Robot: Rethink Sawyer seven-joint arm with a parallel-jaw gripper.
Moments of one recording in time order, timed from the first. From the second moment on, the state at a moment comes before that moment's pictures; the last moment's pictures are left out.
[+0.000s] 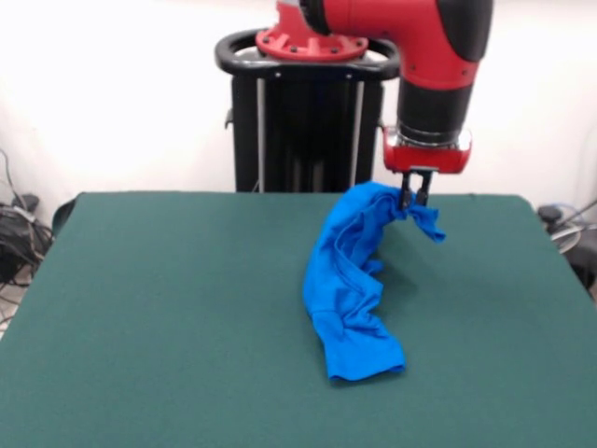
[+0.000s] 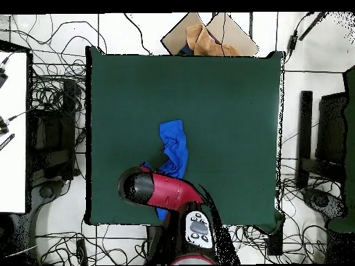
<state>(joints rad) -0.06 -0.70 -0.03 2.07 0.18 0.29 1.59</state>
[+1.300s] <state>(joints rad) -0.08 -0.68 0.04 2.09 0.18 0.24 1.59</state>
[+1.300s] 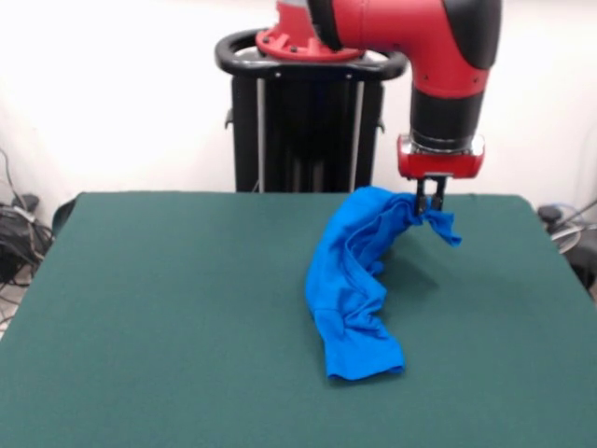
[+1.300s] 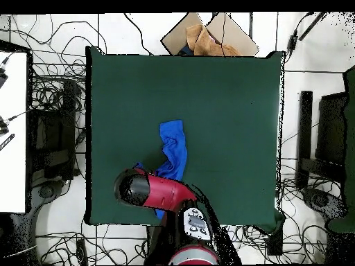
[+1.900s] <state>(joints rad) -0.08 -0.68 0.08 2.10 0.18 0.22 1.59</state>
